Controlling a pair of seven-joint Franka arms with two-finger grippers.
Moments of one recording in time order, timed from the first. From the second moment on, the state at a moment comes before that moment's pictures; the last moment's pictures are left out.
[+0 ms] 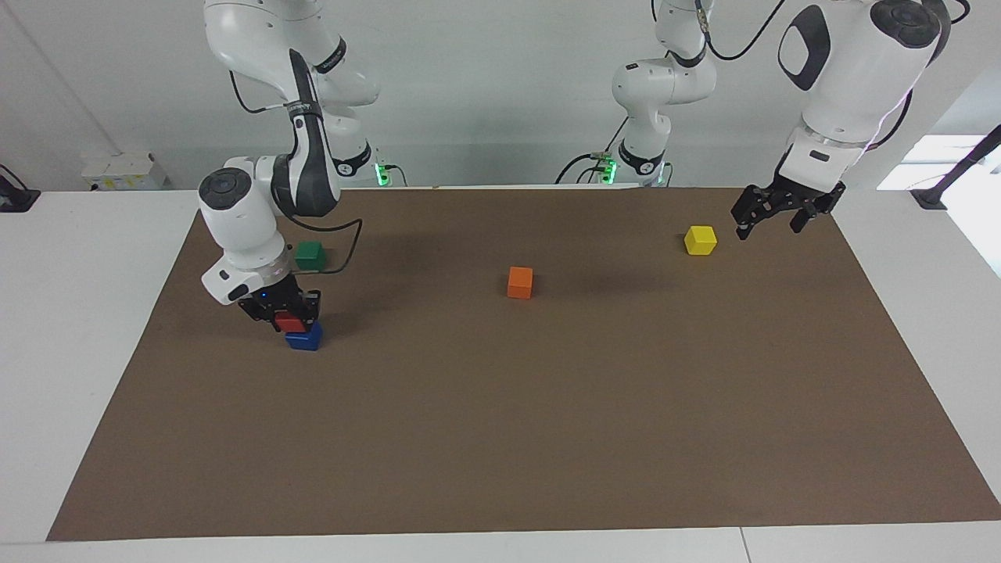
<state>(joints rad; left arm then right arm) 0.05 -0.03 -0.13 -1.70 0.04 1.70 -0.11 -0.11 0.14 0.10 -2.14 -0.08 2.36 0.05</state>
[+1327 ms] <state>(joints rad) 0.04 -0.02 -0.13 -1.69 -0.03 1.68 -0.11 -0.12 0.14 0.10 -2.17 -0.08 2.44 0.11</state>
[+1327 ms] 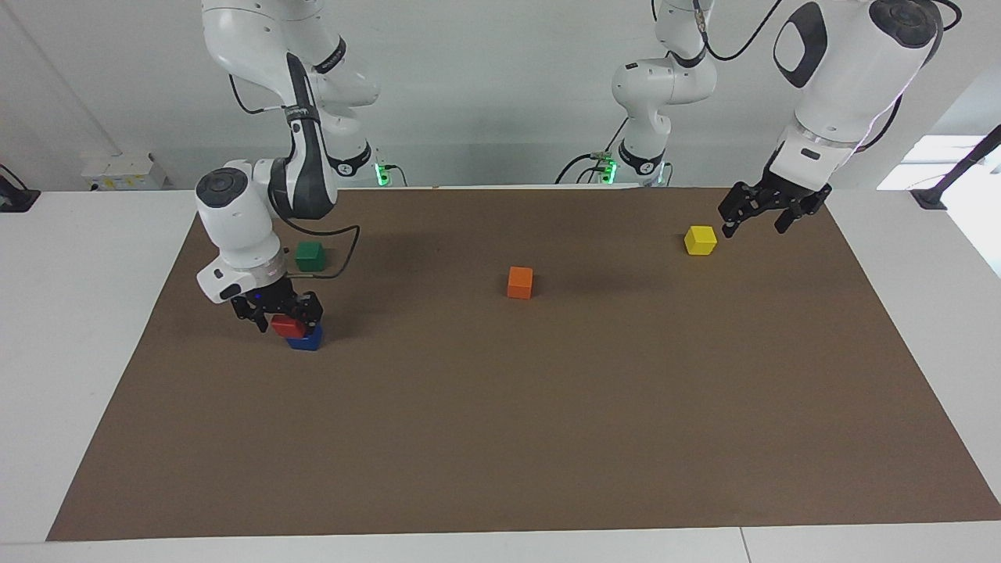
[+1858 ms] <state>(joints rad) 0.04 -0.03 -0.12 -1.69 -0.03 1.68 -0.11 -0.12 0.12 0.11 -1.97 -0.08 2.13 0.09</state>
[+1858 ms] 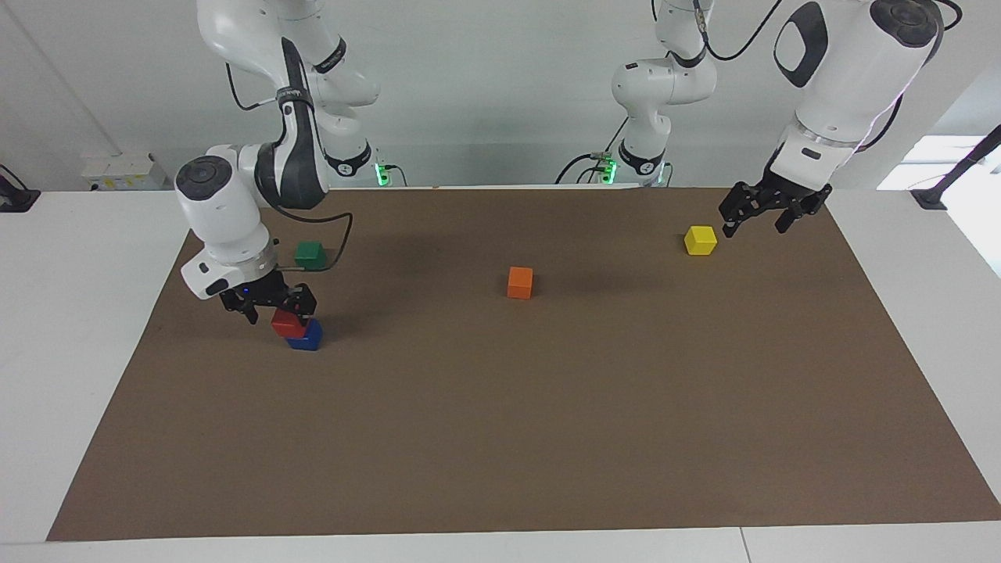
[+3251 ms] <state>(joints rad) 0.04 -0.03 -0.11 -1.69 -0.03 1.67 -0.11 0.04 -0.03 -0.10 -1.58 -0.02 1.42 -0.05</state>
